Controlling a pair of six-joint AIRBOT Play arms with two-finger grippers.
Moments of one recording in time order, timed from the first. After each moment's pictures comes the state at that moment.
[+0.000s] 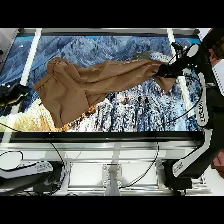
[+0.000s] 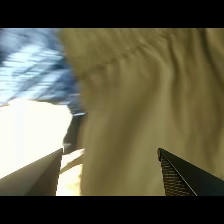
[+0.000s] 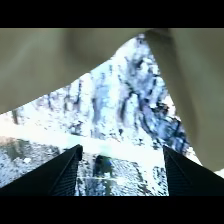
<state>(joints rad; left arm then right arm) 0.67 -1.44 1.03 0.66 -0.87 -0.95 -0.12 -1.89 1.90 -1.27 1.35 1.39</state>
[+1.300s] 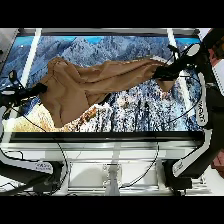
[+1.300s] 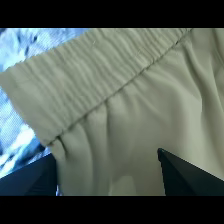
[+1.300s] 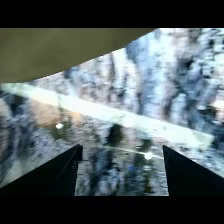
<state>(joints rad) 0.45 -1.65 1.06 0.55 -0.47 -0.68 -0.09 -1.89 1.90 -1.11 1.49 1.37</state>
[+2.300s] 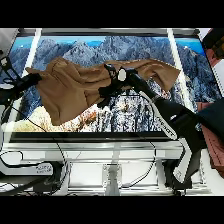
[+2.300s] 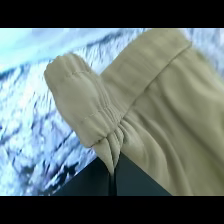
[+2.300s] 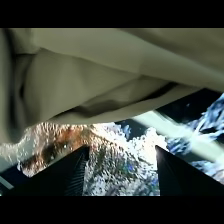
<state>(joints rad) 0.37 -1.48 1.06 0.55 -0.33 -0.68 0.54 -1.98 1.79 -1.15 1.10 1.69</state>
